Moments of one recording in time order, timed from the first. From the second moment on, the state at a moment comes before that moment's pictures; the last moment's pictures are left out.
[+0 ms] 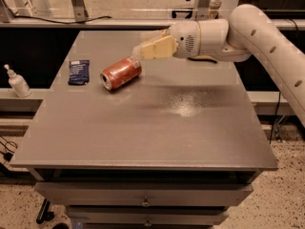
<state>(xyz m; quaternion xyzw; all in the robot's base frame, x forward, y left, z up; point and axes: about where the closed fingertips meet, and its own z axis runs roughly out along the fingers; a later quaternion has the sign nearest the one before) 0.595 0.033 0.970 -0.44 0.59 0.54 0.41</state>
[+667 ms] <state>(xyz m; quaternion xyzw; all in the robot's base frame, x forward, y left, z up) 0.622 -0.035 0.954 -0.44 0.58 0.50 0.46</state>
